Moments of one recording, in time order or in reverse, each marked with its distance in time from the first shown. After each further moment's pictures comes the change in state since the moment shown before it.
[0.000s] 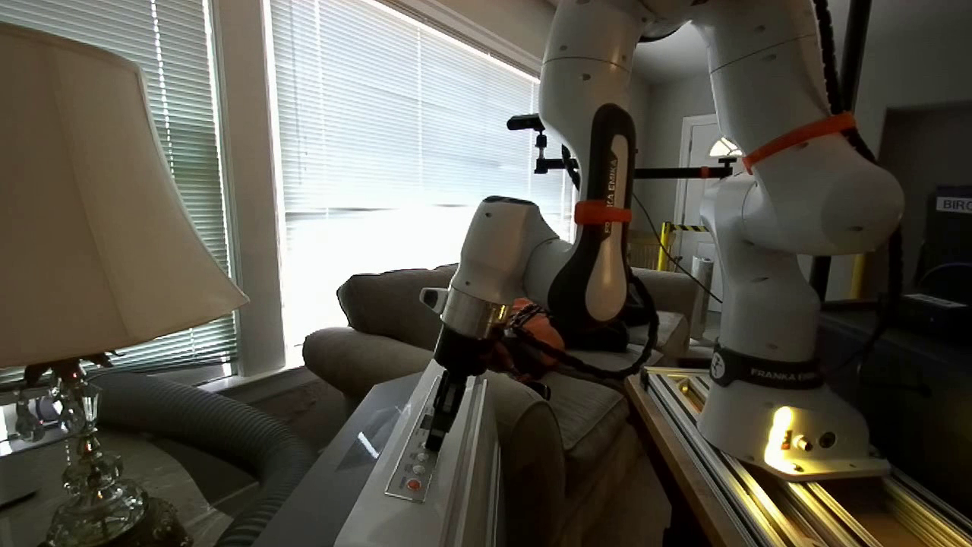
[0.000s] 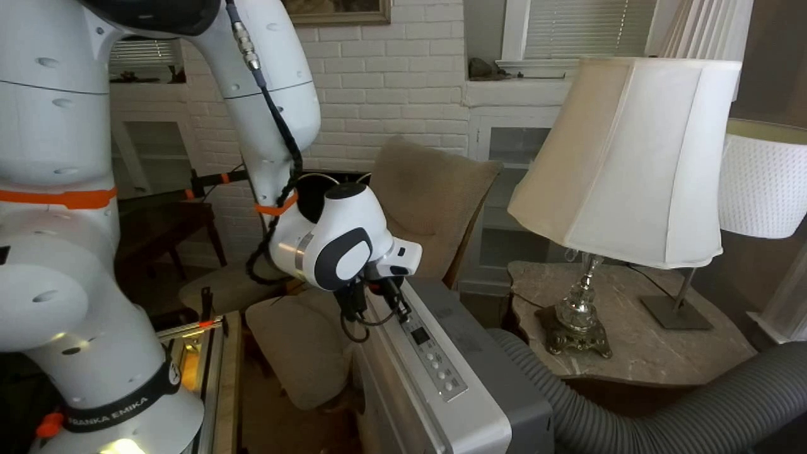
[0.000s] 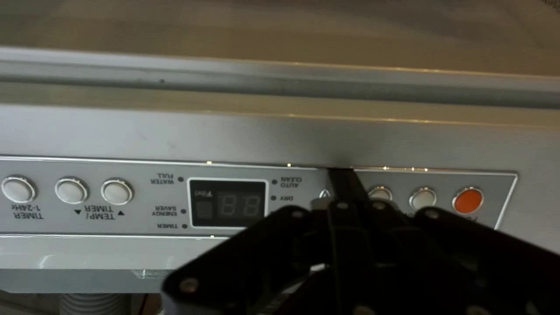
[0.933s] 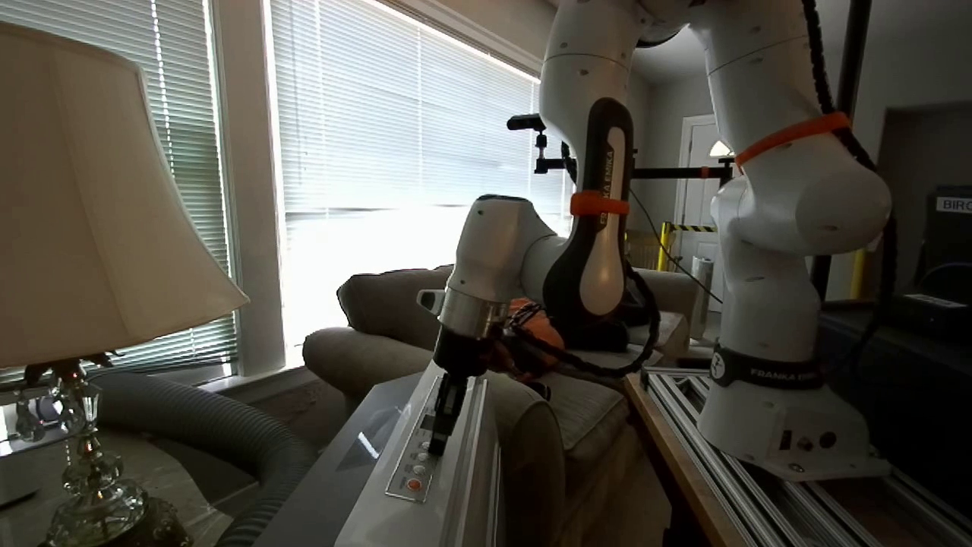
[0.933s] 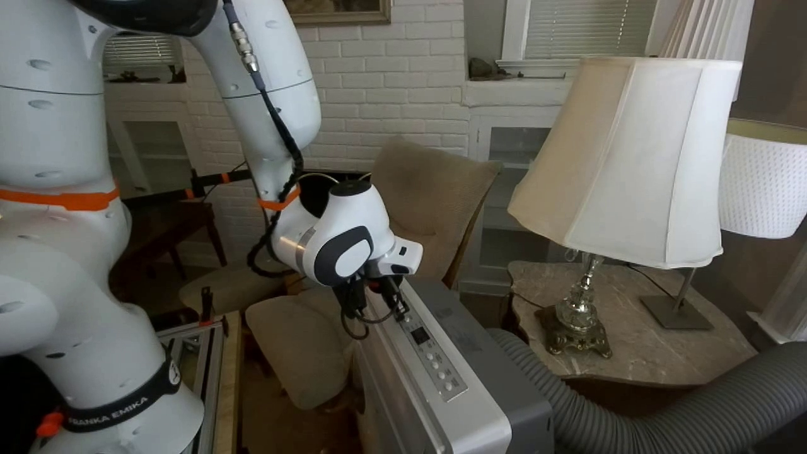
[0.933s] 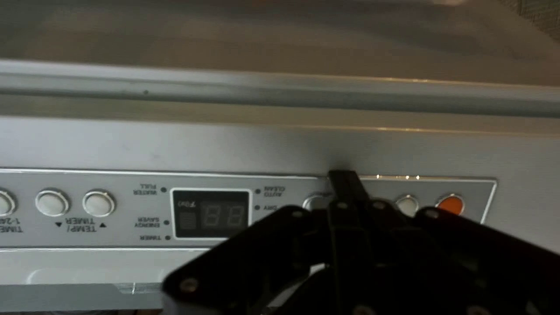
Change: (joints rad) arm -0.198 -0.011 0.213 0.005 0.049 -0.069 -0.056
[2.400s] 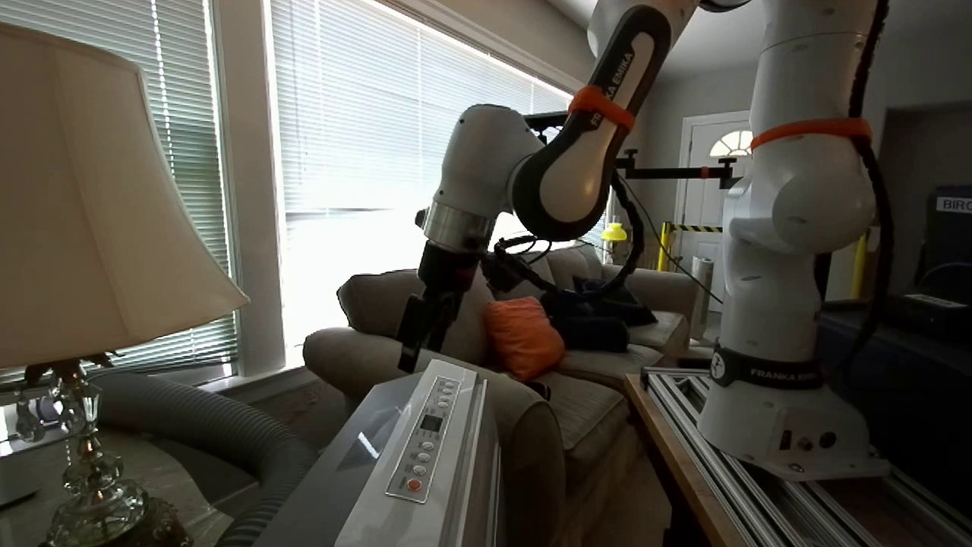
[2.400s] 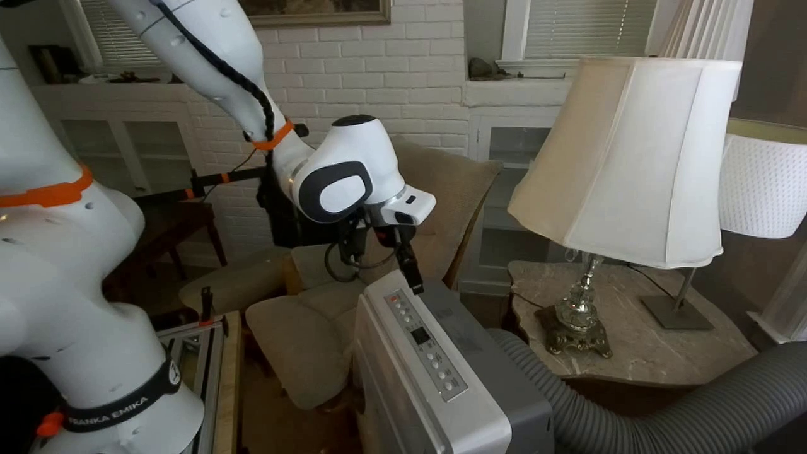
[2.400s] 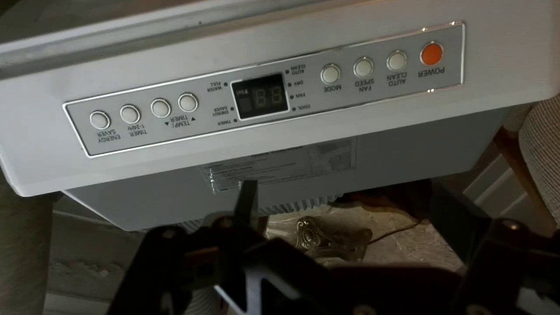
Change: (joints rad) arm -0.173 -0.328 0.229 0.003 0.358 -0.300 -0.038
